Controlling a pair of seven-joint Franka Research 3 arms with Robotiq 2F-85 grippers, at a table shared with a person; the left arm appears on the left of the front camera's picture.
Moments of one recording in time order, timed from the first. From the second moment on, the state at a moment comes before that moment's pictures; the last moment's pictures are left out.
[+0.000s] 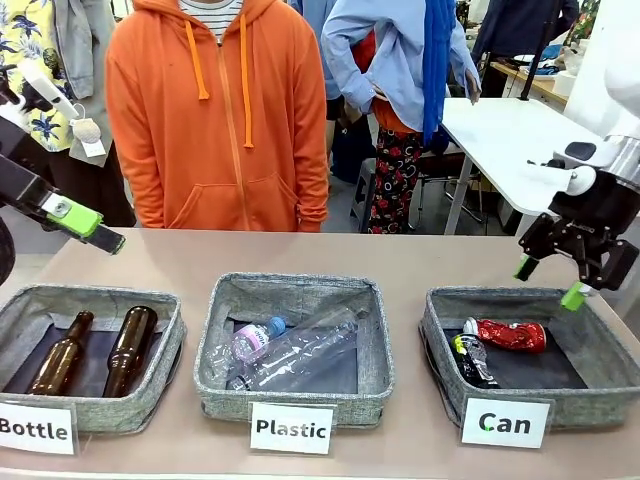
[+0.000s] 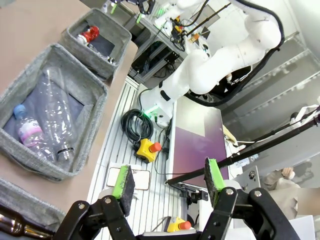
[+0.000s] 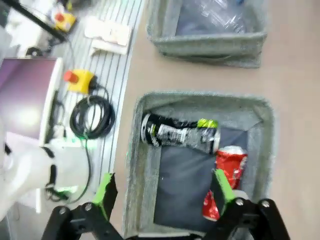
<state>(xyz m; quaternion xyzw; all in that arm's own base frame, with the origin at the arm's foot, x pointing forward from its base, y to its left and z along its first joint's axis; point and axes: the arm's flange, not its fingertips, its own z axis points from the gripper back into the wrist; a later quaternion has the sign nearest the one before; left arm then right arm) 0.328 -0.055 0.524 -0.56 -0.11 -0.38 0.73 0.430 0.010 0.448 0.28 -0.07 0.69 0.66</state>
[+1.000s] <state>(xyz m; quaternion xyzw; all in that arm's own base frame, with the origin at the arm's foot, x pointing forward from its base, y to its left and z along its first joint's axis) 0.328 -0.055 0.524 -0.56 -0.11 -0.38 0.73 0.447 0.096 0.410 0.69 -0.23 0.27 0.63</state>
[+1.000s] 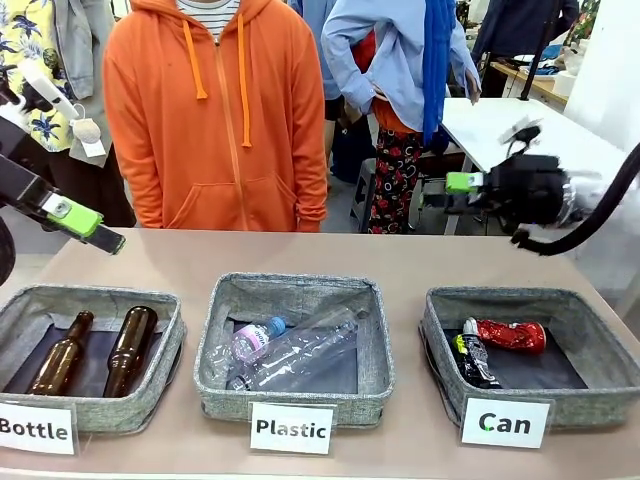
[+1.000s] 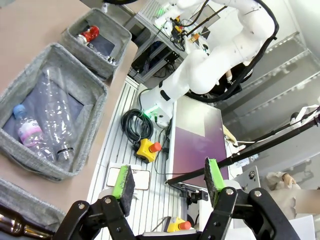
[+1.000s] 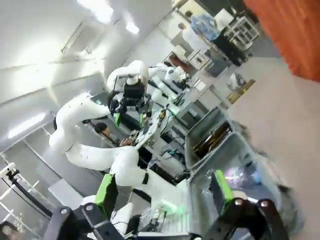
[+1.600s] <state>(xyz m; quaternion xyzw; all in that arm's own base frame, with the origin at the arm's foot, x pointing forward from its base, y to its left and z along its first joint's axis) 0.328 -0.055 0.524 -0.56 -0.11 -0.38 0.73 0.443 0.093 0.406 0.69 -0.23 0.27 0.64</state>
